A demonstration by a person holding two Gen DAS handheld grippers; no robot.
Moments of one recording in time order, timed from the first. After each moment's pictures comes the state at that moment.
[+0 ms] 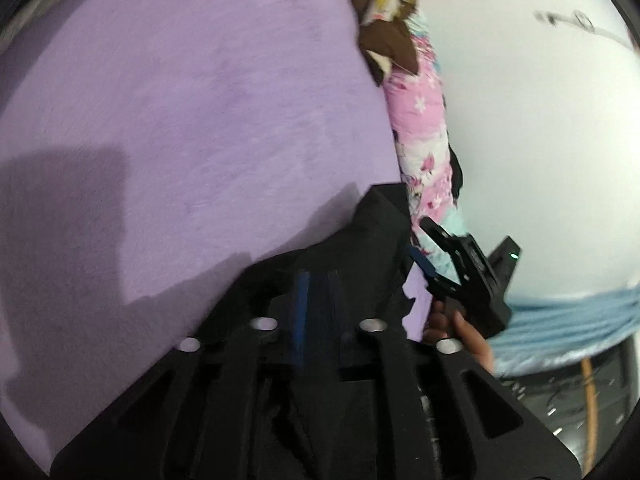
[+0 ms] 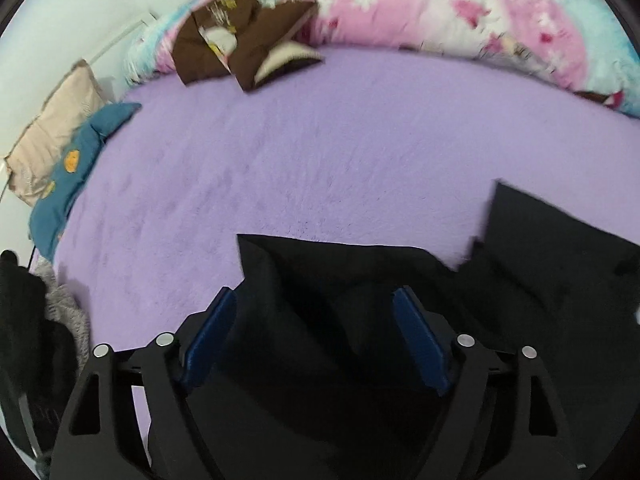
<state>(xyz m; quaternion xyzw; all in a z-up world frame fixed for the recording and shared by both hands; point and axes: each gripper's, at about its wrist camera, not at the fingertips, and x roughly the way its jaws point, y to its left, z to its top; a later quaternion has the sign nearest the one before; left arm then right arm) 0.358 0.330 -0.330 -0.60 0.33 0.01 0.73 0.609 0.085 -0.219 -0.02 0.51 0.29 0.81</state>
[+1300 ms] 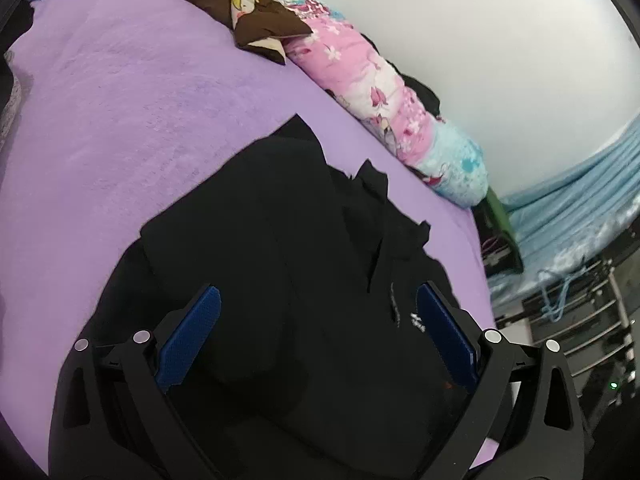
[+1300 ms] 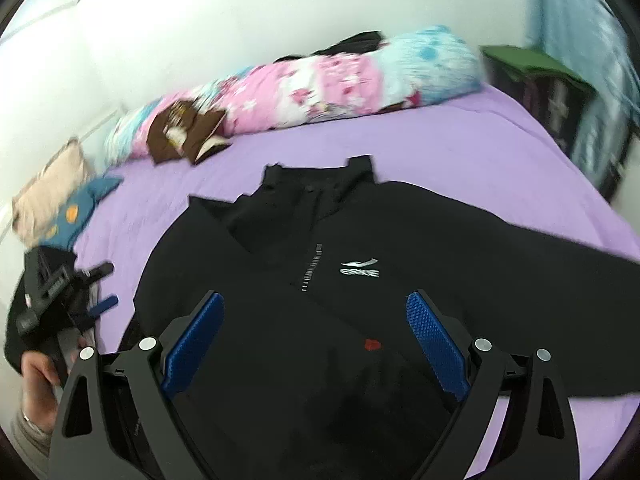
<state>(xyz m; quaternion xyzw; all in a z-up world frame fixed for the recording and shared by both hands) 0.376 0.185 -0.238 -0.36 0.36 0.00 0.86 0.365 -0.237 -0.139 0.07 0.39 0.16 0.90</state>
